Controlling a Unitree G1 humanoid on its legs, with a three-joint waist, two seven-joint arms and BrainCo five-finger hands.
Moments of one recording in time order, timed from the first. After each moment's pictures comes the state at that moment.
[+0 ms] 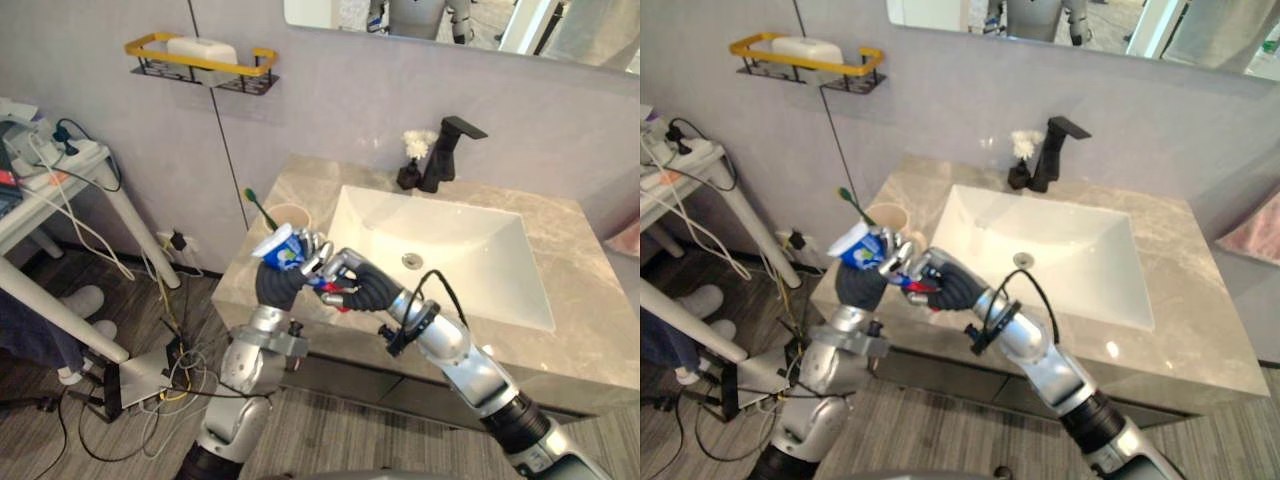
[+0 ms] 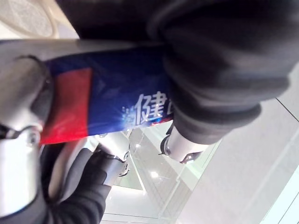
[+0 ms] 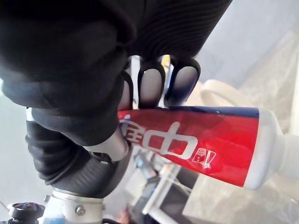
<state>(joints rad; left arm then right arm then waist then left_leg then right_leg) 0.01 0.19 -0.35 -0.31 -0.50 -0.29 -0.01 -0.26 -0.38 0.49 -0.18 -0.09 -0.24 0.15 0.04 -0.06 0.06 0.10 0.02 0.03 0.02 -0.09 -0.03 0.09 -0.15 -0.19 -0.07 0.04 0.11</state>
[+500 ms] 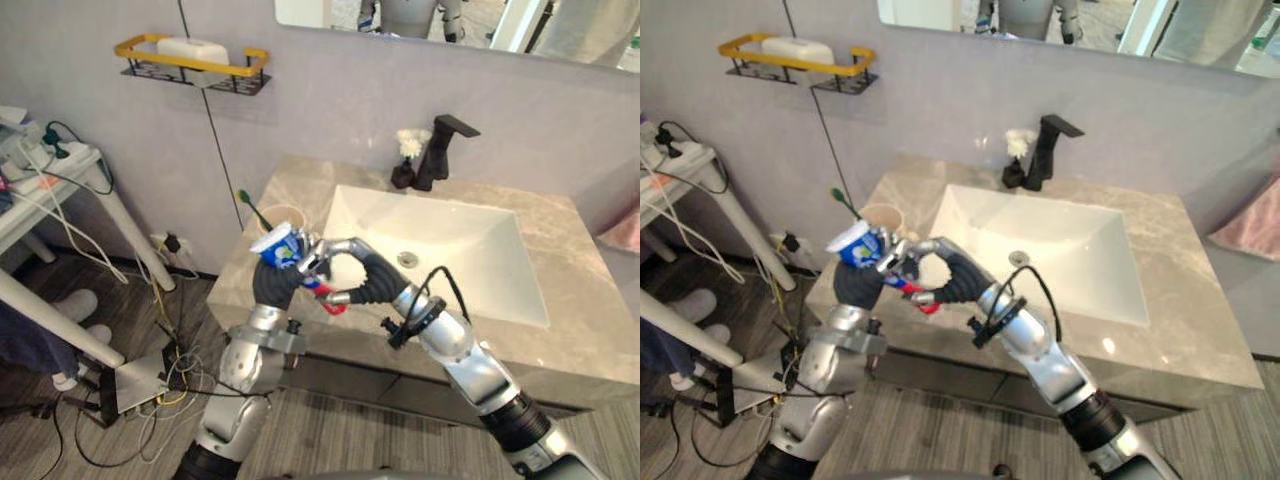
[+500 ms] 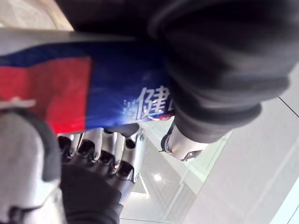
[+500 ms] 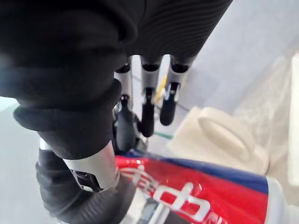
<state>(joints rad) 0.01 0.19 -0.34 -0.30 -0.48 -0.29 0.03 -0.25 -0.36 0.43 -0.19 -0.09 -0.24 0.11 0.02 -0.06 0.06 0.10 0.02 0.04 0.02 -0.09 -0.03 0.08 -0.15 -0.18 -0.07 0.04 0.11</state>
